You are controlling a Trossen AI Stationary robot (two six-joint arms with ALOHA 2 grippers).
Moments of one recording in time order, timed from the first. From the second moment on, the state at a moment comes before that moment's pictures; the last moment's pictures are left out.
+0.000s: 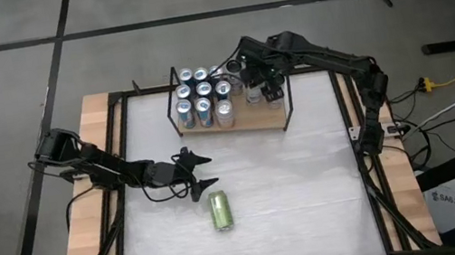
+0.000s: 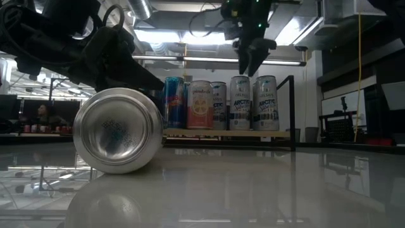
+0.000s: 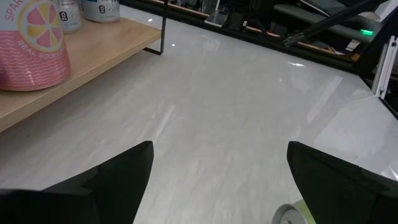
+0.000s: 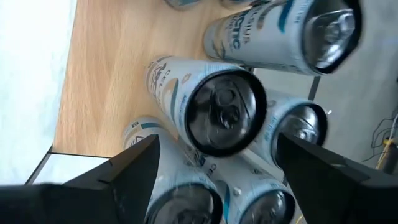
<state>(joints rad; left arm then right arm) -0.22 1.49 0.31 0.85 -0.38 -0.37 -0.45 1.88 1.96 -1.31 0.22 -0.74</state>
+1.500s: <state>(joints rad) -0.49 1.42 1.08 -0.57 -0.41 -1.78 0.06 1.34 1.52 -1.29 0.21 -0.28</state>
